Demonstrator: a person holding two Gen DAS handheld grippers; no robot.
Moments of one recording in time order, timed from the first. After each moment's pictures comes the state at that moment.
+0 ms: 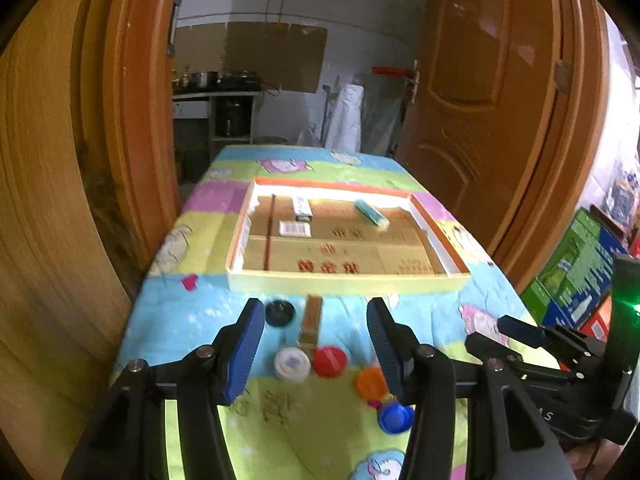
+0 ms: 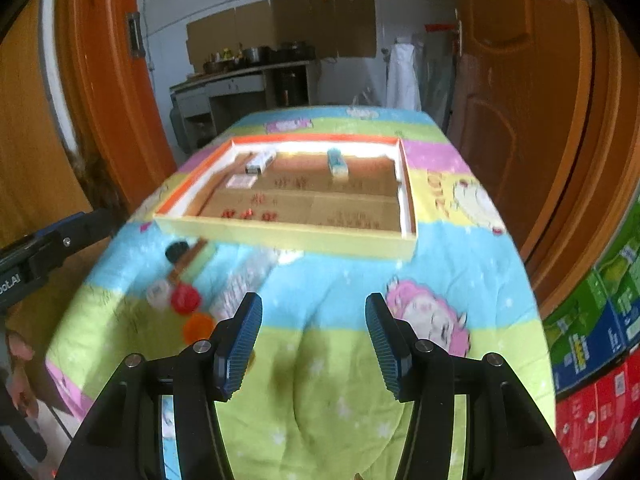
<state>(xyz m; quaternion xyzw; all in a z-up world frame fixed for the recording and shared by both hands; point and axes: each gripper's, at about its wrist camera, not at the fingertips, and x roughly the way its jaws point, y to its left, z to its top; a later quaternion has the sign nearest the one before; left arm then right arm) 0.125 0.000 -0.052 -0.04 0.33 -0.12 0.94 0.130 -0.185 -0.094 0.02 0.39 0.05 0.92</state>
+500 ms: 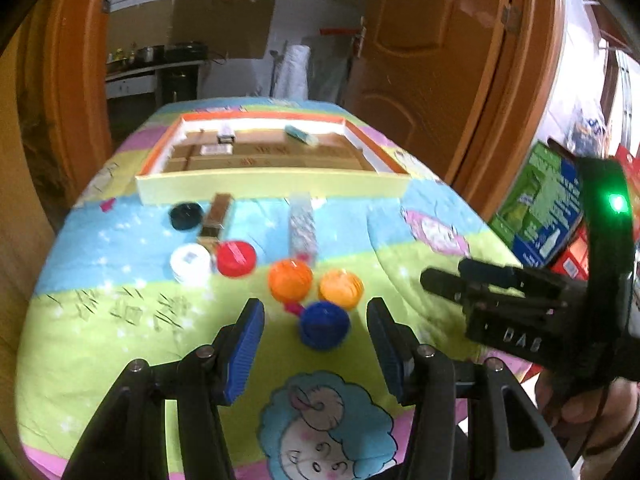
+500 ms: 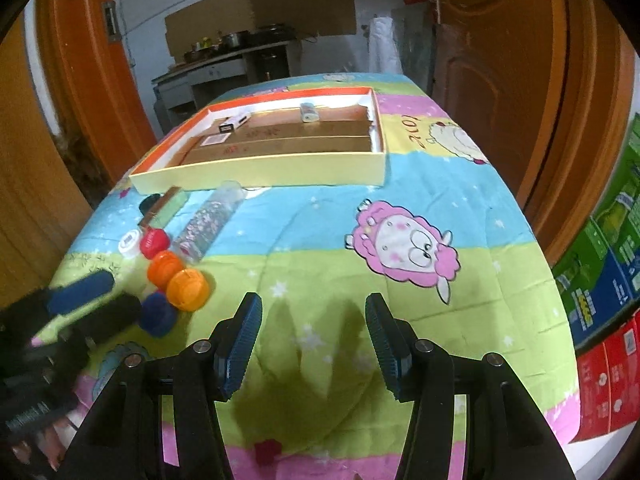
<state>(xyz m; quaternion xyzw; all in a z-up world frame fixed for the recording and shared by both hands) 0.087 -0.050 -0.120 -0.01 0.38 -0.21 0.90 0.102 -0.209 -0.135 0.04 0.42 0.03 0.91</state>
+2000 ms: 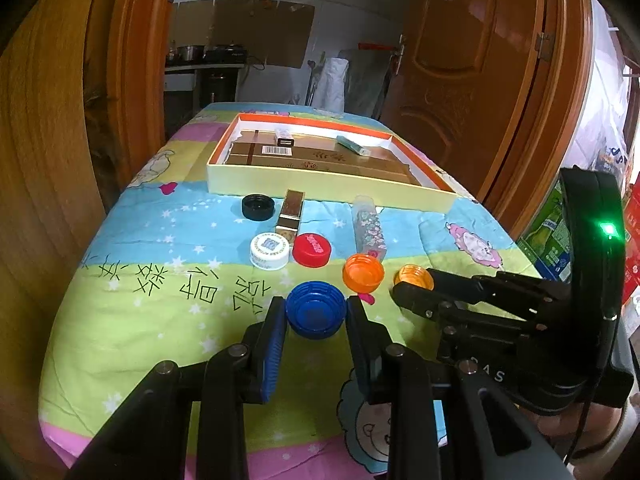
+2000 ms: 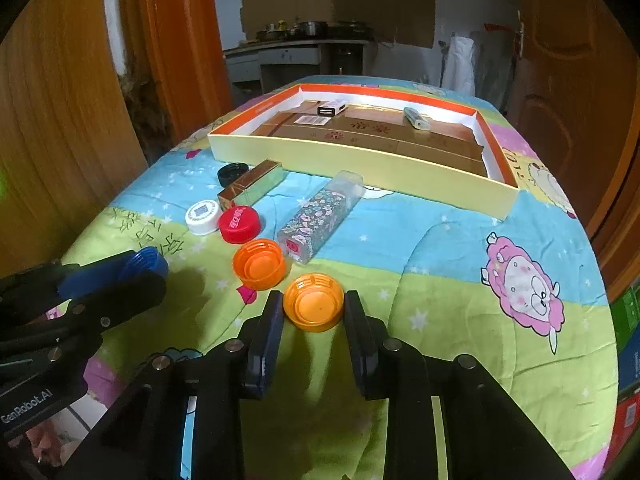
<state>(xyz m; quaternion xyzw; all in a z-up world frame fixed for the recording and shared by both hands) 0.079 0.000 -0.118 -0.05 0.36 -0.15 0.92 0.121 -0.132 -0.149 -0.03 0.41 0.14 0.90</state>
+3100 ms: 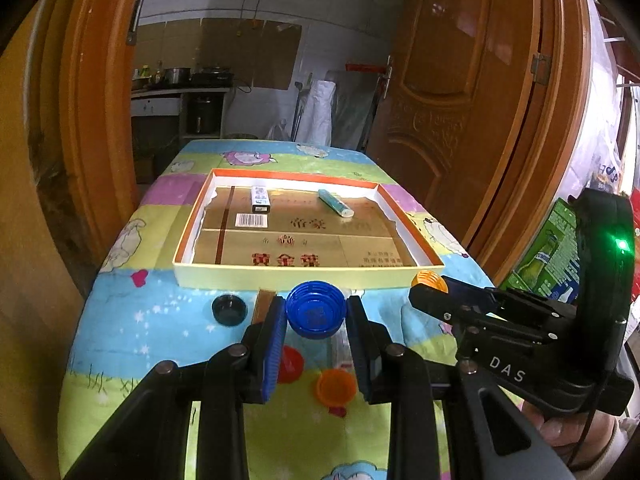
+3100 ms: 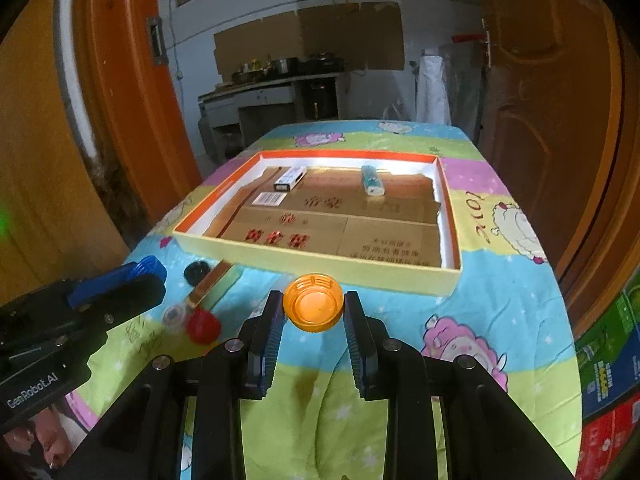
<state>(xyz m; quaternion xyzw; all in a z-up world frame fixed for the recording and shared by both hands) 0.143 -0.023 -0.069 -0.05 0.33 -0.17 0.93 0.160 -0.176 -0.094 0.03 0.36 0.11 0.93</state>
